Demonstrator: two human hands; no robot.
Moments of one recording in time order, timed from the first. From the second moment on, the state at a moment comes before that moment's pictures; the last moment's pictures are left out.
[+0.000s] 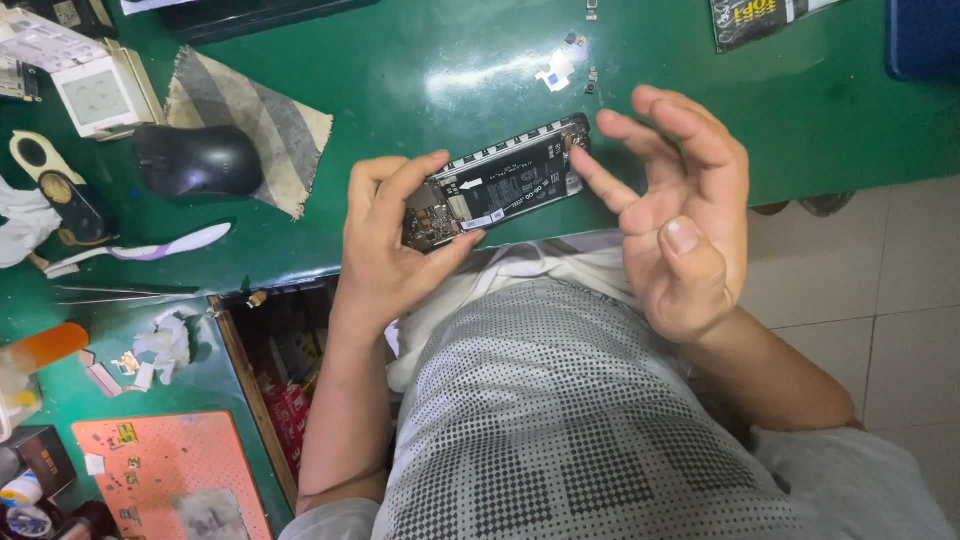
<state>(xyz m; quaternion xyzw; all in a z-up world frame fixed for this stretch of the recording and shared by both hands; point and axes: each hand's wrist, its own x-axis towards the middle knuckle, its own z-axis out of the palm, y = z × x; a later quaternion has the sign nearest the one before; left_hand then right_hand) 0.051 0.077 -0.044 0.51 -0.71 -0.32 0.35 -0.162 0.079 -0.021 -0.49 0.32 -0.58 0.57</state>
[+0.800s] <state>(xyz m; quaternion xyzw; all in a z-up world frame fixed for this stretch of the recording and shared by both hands) 0.052 0.071 -0.024 0.51 -0.75 -0.30 0.30 -0.181 0.060 -0.034 -0.50 0.41 -0.56 0.51</state>
